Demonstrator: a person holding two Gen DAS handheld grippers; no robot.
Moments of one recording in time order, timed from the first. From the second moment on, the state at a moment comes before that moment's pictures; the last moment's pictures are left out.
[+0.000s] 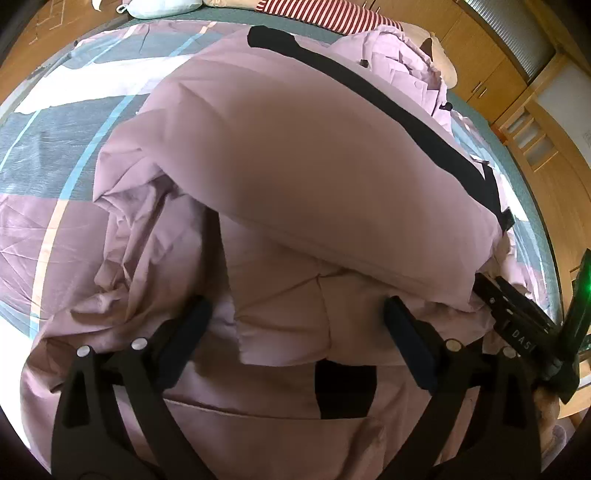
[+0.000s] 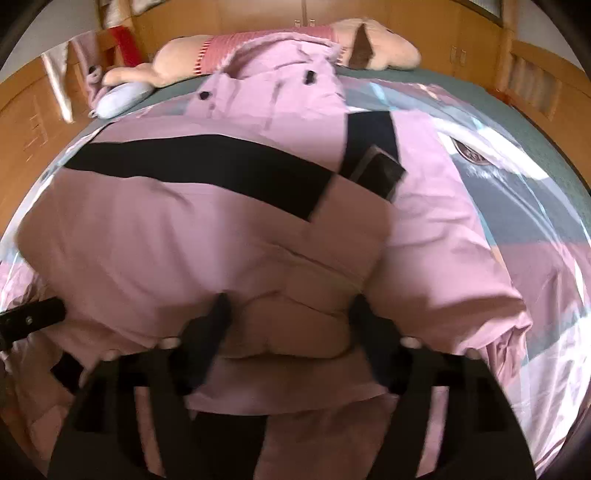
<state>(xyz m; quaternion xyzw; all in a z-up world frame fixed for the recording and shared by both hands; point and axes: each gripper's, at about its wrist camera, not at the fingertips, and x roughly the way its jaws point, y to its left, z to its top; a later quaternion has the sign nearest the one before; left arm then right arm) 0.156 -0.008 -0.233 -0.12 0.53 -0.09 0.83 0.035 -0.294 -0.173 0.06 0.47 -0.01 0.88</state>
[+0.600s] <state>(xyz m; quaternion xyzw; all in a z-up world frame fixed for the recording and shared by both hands) 0.160 -0.017 -0.237 -0.10 0.53 -0.09 0.83 0.033 -0.293 -0.177 0.05 0.47 -0.01 0.88</state>
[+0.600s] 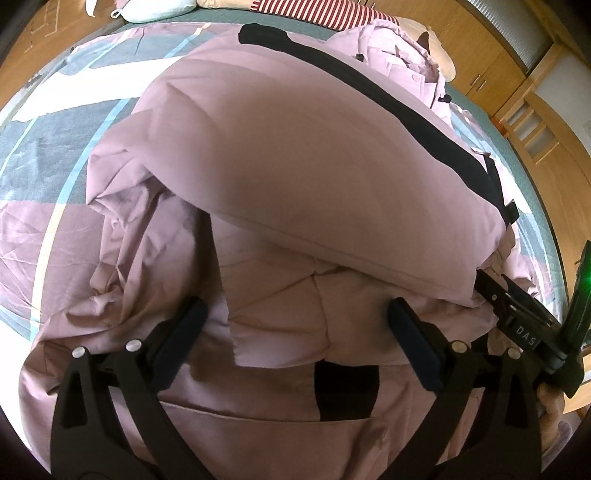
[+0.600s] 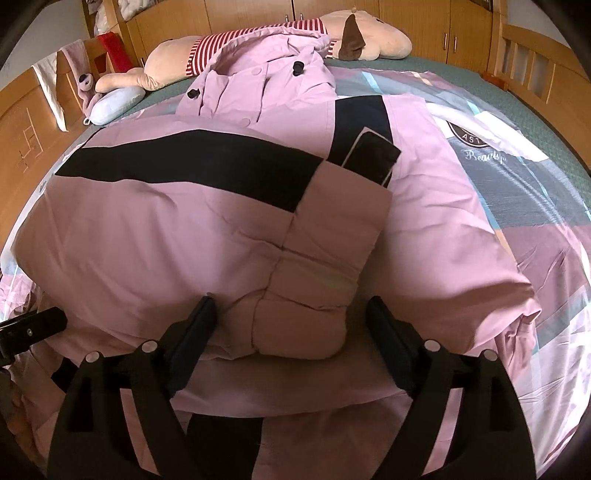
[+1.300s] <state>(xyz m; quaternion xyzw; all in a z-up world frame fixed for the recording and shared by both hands) 0.162 -0.020 -0.239 -0.10 0.53 -0.09 0.83 0.031 -0.288 -0.180 0.04 0.47 -0.01 0.88</state>
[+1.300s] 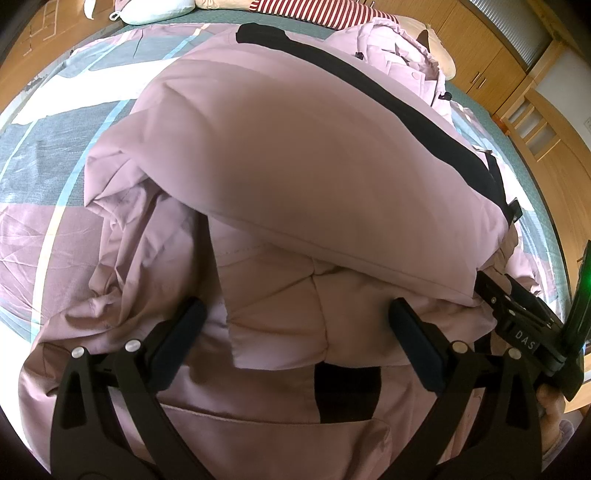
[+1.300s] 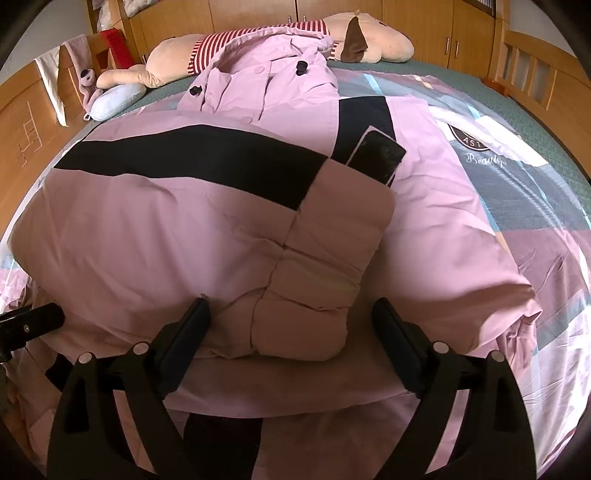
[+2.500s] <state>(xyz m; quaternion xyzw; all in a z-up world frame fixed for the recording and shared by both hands) 0.161 -0.010 -0.237 -0.11 0.54 -0.09 0.83 0.033 -0.296 -0.182 0.06 0.47 -0.01 0.88</state>
